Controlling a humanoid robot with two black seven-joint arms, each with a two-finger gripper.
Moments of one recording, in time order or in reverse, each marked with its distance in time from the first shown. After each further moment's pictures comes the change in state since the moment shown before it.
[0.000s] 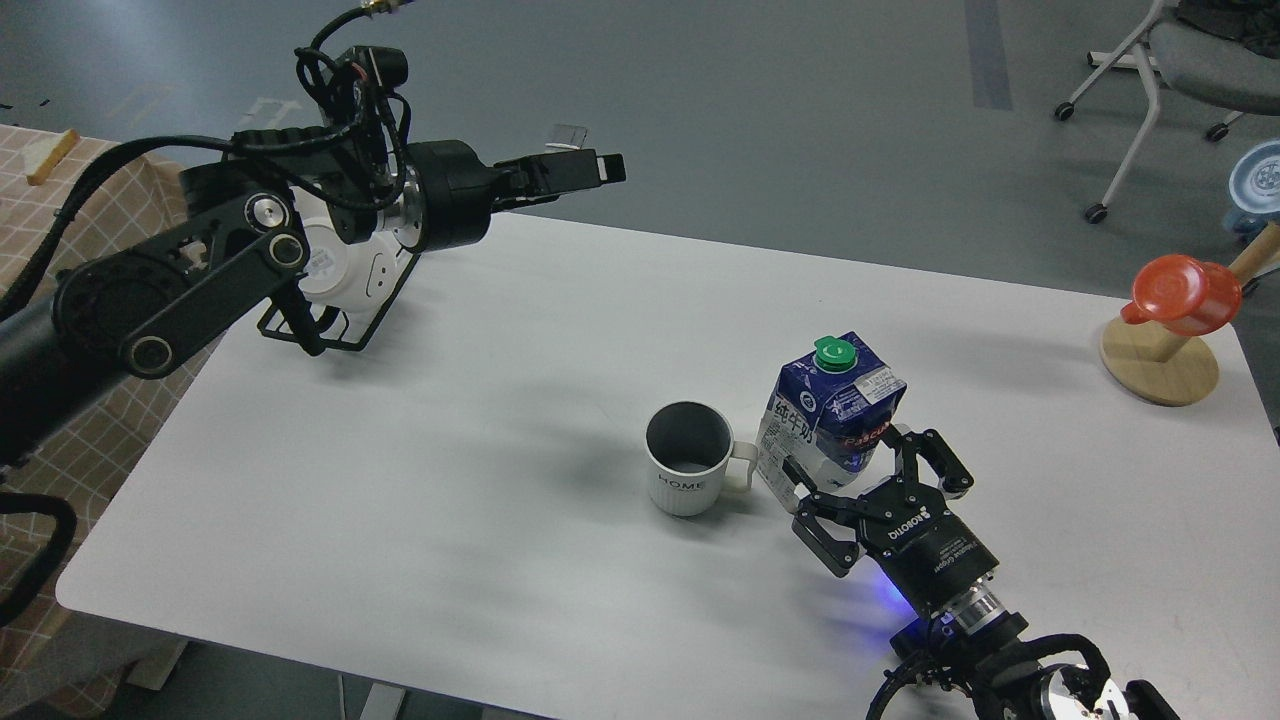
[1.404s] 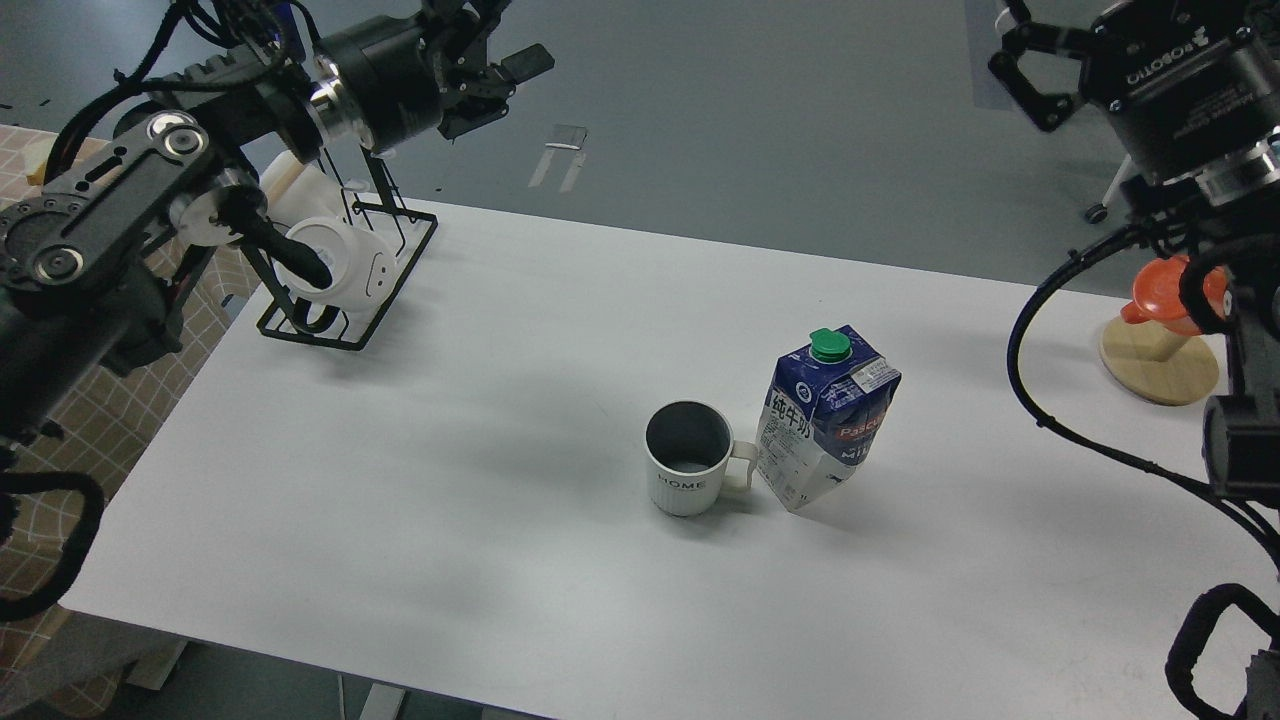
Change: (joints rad) left arm 0.037 -0.074 -0.300 0.138 -0.726 0.000 -0.037; right arm 0.808 -0.173 0.342 0.011 -0.387 0.000 -0.008
